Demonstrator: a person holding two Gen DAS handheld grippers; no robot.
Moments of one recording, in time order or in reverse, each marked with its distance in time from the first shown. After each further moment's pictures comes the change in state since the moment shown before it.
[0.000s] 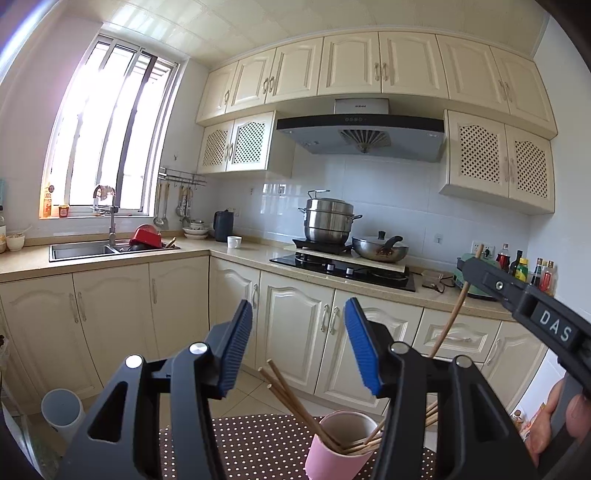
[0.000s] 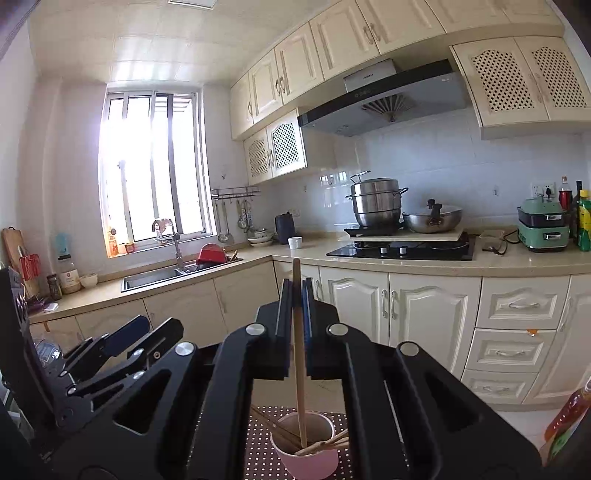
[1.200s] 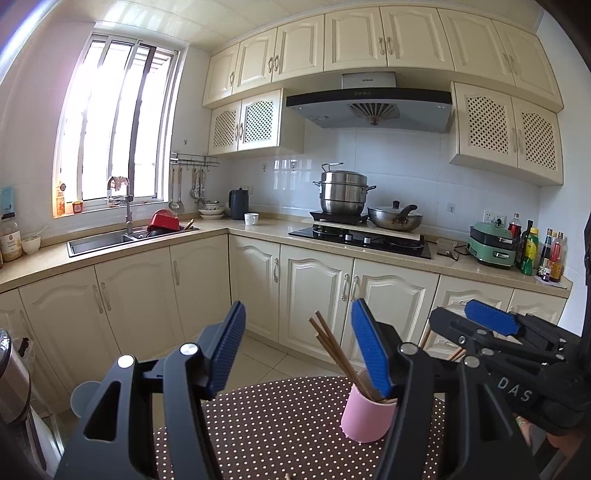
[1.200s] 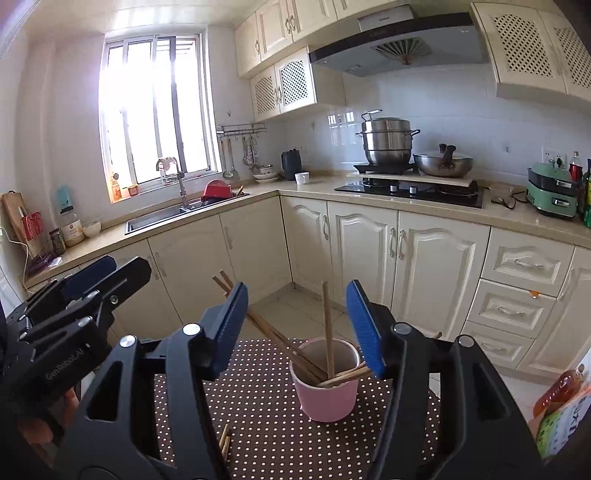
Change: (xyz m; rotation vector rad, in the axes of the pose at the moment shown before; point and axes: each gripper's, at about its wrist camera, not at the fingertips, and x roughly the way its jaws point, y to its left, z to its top) left arm -0.036 0.034 -0.007 0.053 0.108 0.059; right arm 0.003 0.037 -0.044 -0.029 0.241 0.006
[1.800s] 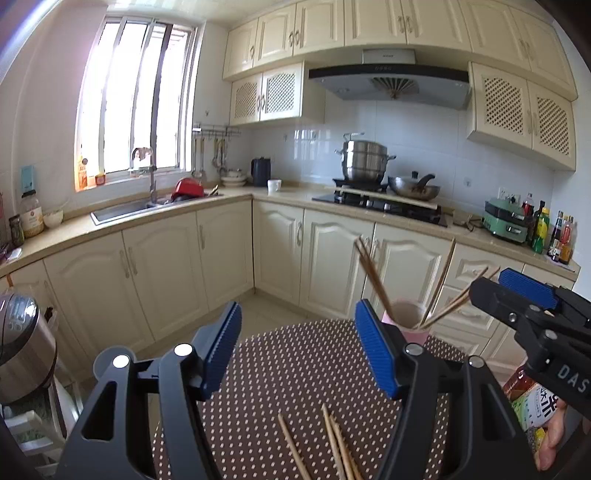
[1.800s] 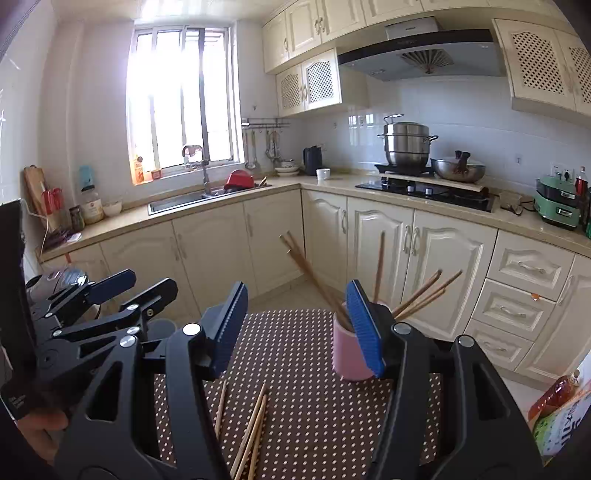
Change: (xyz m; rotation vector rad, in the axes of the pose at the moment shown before) left arm -0.057 0.042 -0.047 -0.017 0.137 0.069; right arm -0.052 0.055 -0.039 -0.070 0.022 0.048
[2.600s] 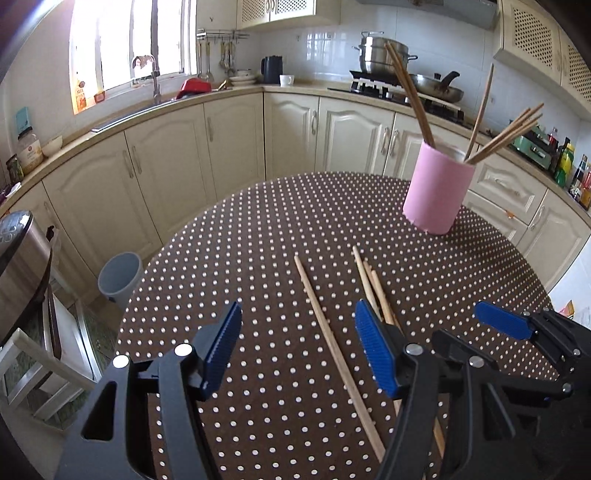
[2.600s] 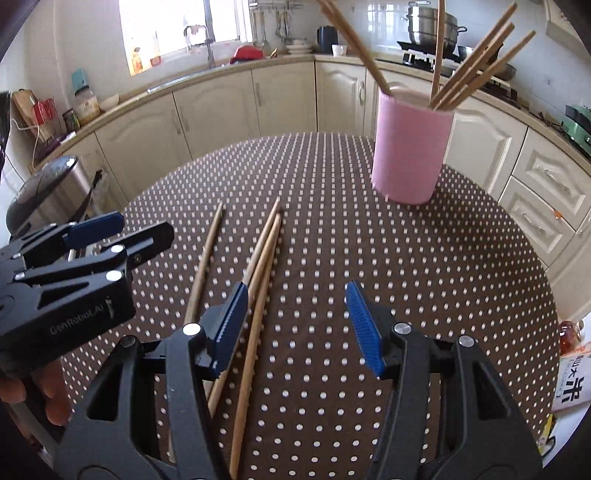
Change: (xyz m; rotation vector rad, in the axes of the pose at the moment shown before) left arm 0.047 0.019 -0.138 -0.009 0.381 0.043; right arm 0.061 0.017 -0.159 -0.024 0.463 0.024
